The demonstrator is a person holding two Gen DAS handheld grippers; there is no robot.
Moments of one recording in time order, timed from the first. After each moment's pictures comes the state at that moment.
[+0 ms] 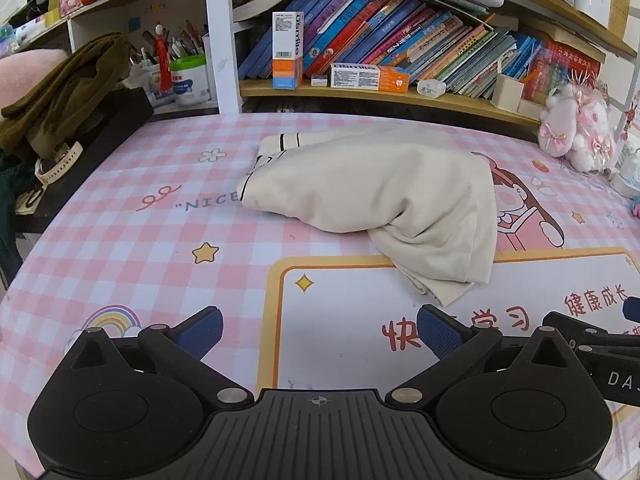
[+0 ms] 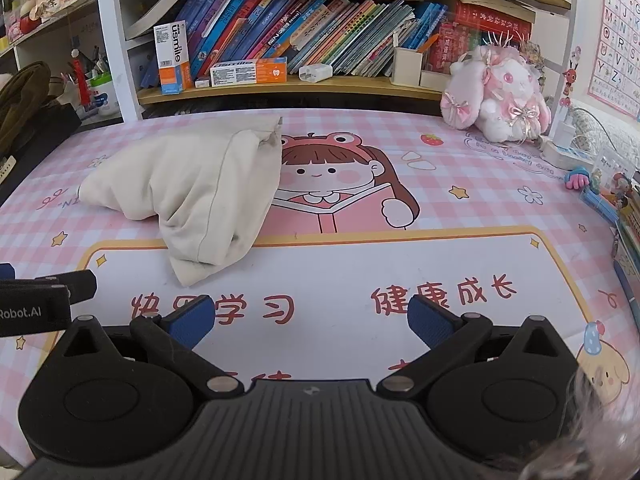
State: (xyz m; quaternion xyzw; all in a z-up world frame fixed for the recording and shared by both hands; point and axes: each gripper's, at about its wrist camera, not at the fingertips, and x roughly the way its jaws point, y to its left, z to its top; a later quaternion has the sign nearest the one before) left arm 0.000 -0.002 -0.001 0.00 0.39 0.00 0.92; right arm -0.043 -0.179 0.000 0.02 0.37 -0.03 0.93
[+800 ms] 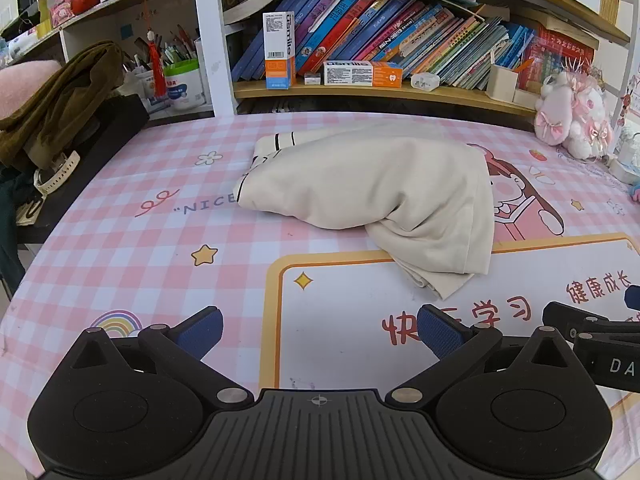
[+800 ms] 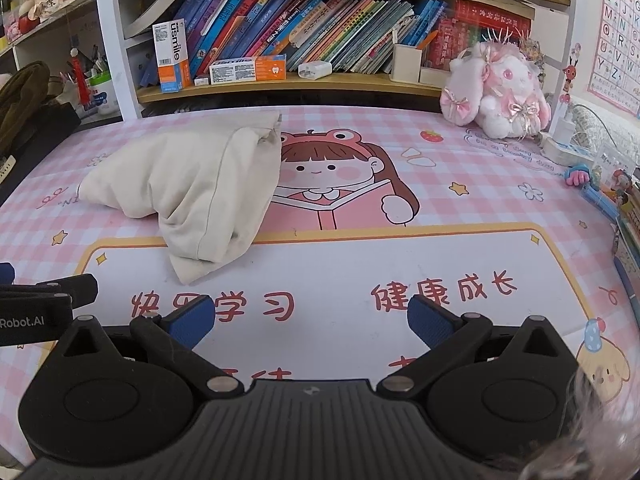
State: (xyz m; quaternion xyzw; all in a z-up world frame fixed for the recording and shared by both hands) left arm -0.001 -0.004 -0.002 0.02 0.39 -0.01 0.92; right arm -0.044 -0.180 -0.001 0.02 0.38 -0.04 0.93
